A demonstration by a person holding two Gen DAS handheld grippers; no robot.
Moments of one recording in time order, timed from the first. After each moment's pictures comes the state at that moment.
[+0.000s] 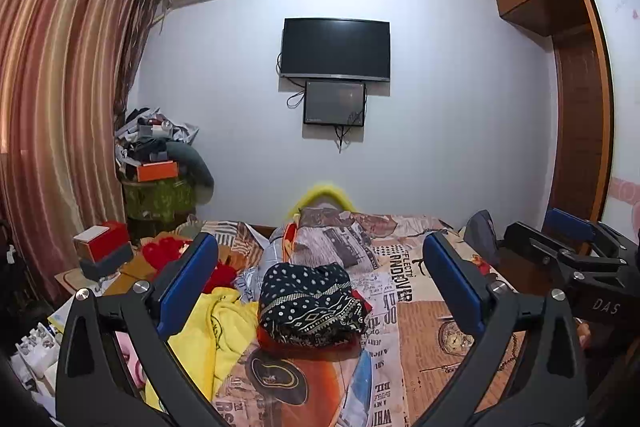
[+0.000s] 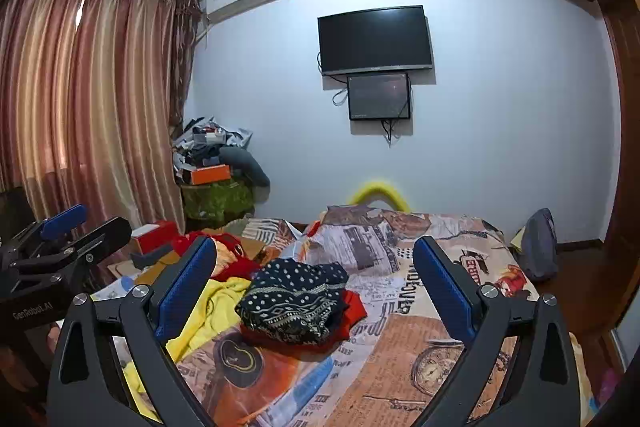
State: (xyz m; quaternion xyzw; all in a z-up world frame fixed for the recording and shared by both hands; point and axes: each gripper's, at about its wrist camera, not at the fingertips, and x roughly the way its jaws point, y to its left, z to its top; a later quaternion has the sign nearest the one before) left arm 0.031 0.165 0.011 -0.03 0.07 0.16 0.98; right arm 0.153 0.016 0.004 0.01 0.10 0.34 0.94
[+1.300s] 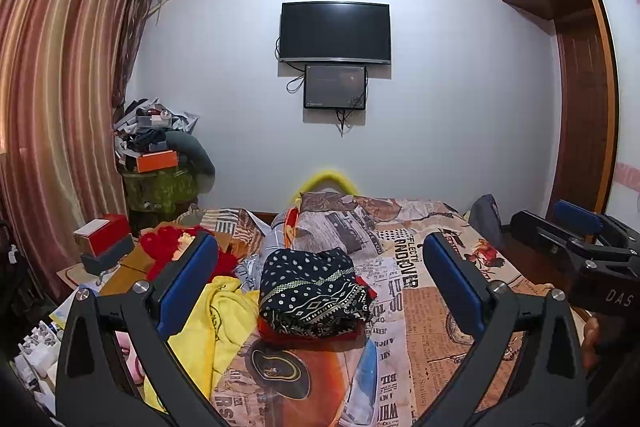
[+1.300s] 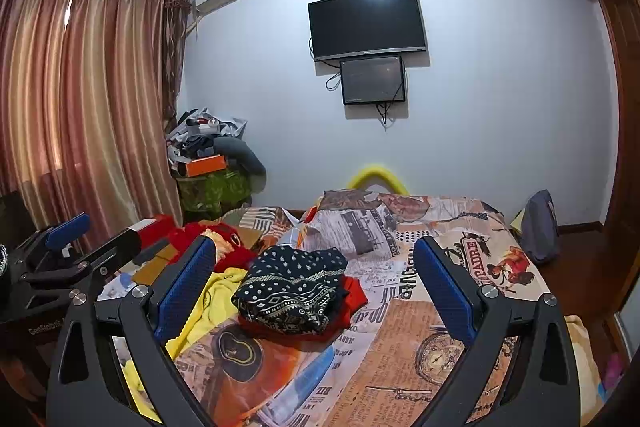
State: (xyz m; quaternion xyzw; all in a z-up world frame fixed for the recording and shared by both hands) left arm 0.047 0.165 -0.003 -0.03 0.10 0.16 0.98; right arm 0.156 0.012 -0.003 0.01 0.12 0.33 0.94
